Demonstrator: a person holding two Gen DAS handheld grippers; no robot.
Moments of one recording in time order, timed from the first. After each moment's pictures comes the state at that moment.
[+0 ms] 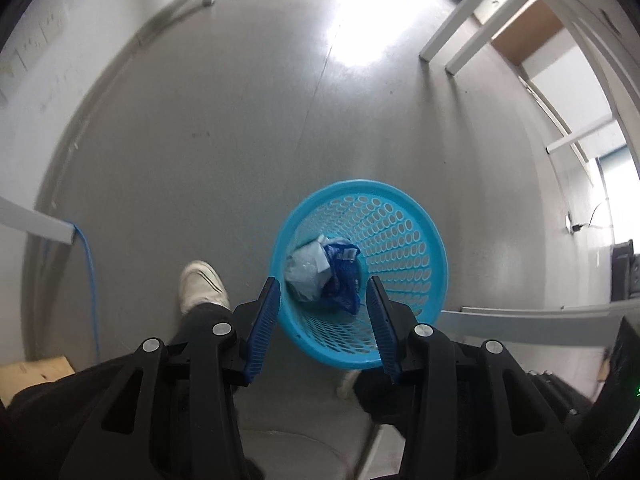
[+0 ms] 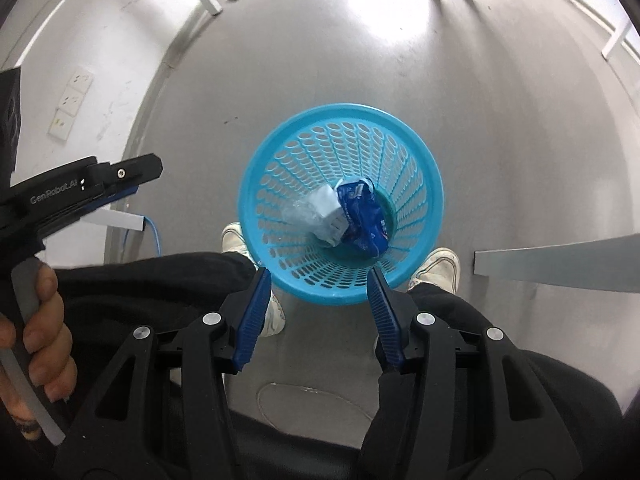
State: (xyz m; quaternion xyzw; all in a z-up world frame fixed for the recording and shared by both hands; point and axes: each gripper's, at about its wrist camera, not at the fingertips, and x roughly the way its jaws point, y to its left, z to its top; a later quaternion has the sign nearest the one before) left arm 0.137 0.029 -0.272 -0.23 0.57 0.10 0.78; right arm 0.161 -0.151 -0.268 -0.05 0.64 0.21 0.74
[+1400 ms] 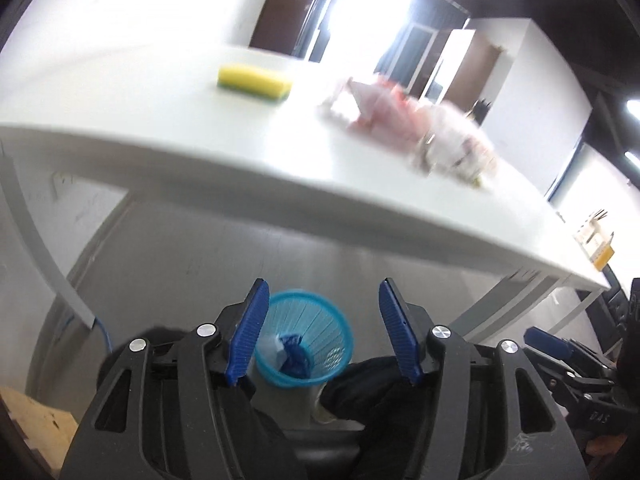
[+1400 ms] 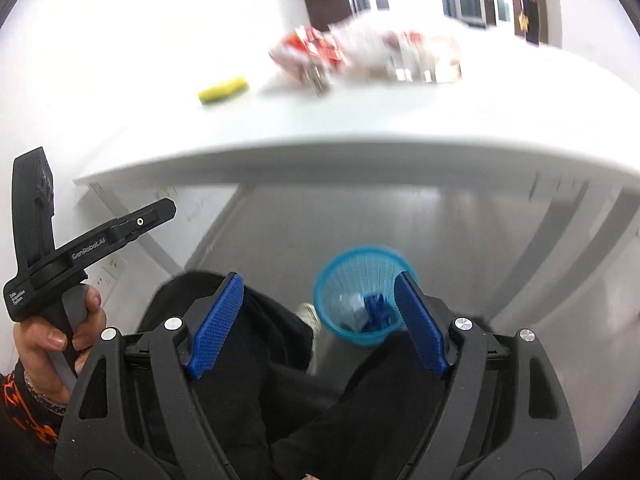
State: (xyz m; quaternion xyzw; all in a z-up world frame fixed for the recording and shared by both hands) left arm -0.059 -0.028 -0.035 -0.20 0.30 0.06 0.93; right arm -0.017 -0.240 0.012 -0.02 0.38 0.30 0.87
